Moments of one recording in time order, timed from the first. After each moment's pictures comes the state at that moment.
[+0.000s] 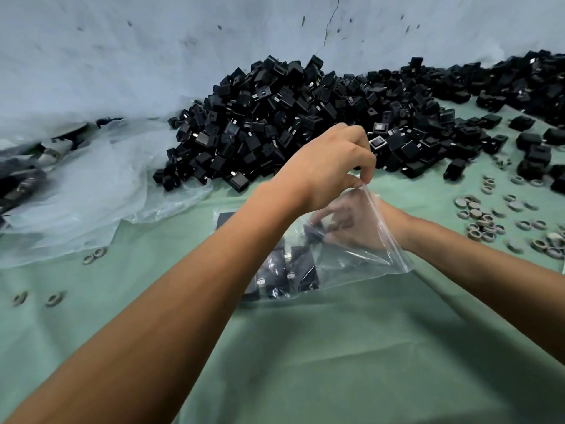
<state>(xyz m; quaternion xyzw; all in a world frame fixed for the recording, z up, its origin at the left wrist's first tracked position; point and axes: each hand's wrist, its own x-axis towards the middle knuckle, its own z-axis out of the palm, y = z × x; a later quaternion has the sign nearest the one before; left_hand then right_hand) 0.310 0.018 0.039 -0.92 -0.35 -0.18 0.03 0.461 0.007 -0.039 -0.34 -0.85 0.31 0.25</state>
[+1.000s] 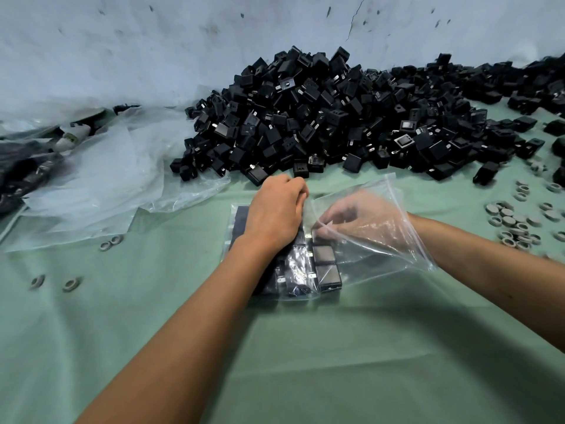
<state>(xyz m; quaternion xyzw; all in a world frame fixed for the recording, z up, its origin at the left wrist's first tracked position) 0.230 0.007 -0.050 -0.75 -0.62 -0.24 -0.02 0.426 0.020 -0.045 -0.43 -0.78 0.42 0.17</state>
